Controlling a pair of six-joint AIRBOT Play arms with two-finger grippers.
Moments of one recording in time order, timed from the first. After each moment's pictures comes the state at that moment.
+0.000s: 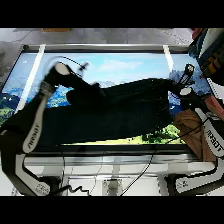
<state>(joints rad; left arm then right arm) -0.27 -1.80 1.75 0.87 -1.39 -1.50 -0.13 -1.63 1.19 -0.82 0.17 1.13</state>
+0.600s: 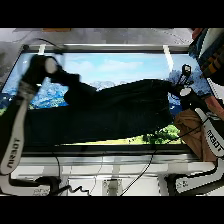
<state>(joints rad) -0.18 -1.52 1.71 1.66 -1.17 -1.81 -0.13 -1.63 1.19 -0.90 0.27 1.12</state>
